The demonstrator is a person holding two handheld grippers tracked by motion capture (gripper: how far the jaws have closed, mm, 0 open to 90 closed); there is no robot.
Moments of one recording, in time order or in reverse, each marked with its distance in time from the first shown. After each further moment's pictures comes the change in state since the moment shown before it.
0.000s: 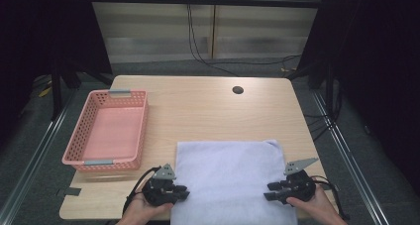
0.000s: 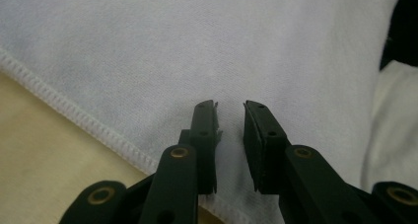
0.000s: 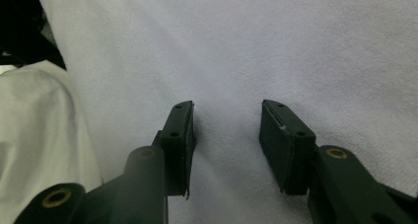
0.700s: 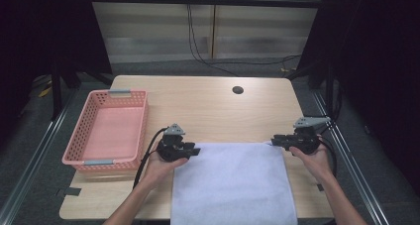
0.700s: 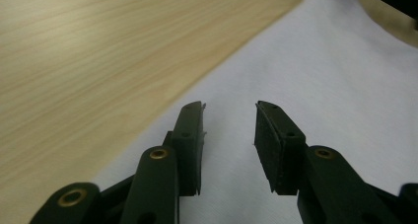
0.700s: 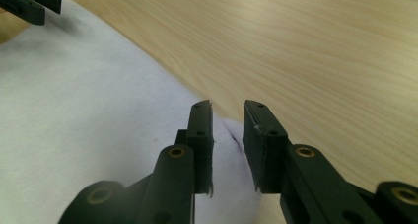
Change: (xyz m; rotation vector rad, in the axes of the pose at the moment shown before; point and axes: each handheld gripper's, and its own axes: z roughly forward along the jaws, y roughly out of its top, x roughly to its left) left arm 0.081 0.083 0.028 -0.183 0.128 -0.092; right arm -0.090 0.070 -0.029 -0.239 -0.255 0.024
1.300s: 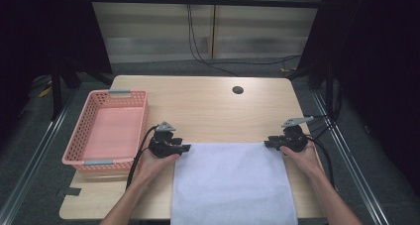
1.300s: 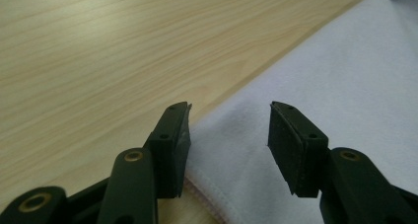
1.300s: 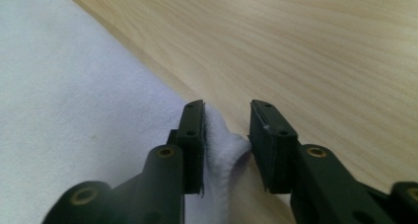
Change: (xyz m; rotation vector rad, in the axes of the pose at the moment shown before) left arm 0.034 -0.016 -0.002 0.015 0.094 -0.064; right arm -0.021 -0.013 0.046 0.102 -0.009 0.033
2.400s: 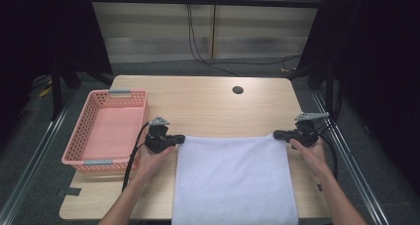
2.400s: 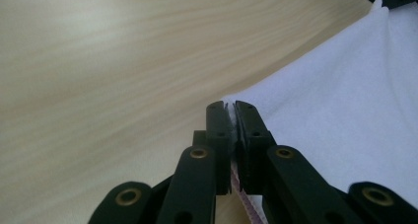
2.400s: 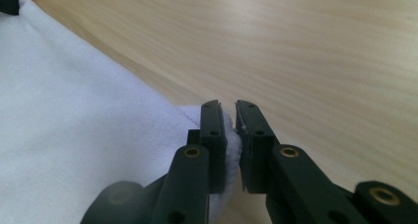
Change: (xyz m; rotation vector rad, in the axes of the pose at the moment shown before) left arm 0.006 0.017 -0.014 -0.076 -0.011 -0.051; right arm -0.020 0.004 -0.027 -0.118 -0.001 0.082
